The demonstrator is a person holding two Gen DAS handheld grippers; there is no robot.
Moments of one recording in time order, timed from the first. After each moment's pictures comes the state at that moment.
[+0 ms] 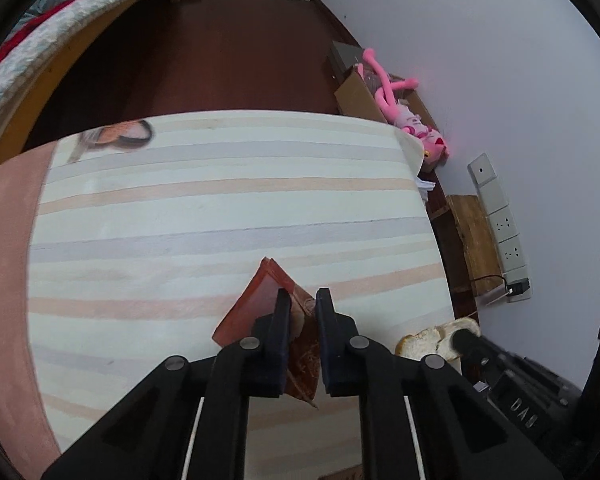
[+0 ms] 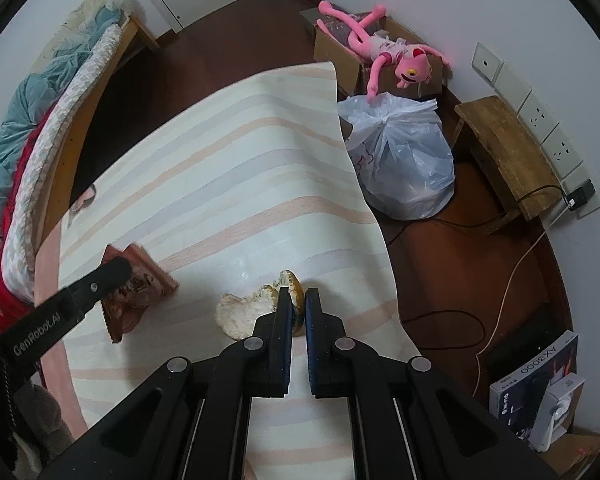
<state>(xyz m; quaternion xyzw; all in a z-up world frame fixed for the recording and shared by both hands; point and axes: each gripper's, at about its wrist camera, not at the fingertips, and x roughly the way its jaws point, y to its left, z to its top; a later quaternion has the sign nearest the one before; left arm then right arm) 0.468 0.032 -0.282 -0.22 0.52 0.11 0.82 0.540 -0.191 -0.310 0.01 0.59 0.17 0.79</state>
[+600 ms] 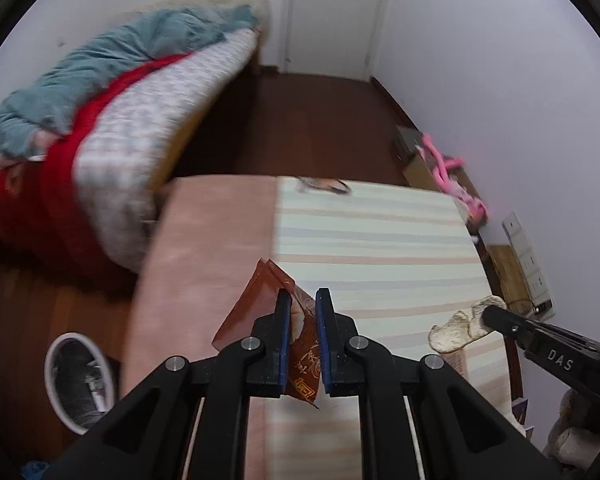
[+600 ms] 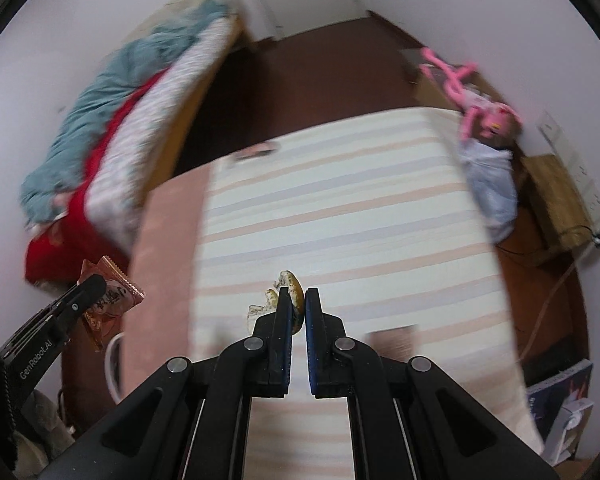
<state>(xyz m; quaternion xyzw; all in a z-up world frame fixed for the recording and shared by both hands) 0.220 0.103 -0.151 -0.18 0.41 0.24 0.86 0.359 -0.096 -0.193 -0.02 0.53 0.33 0.78</state>
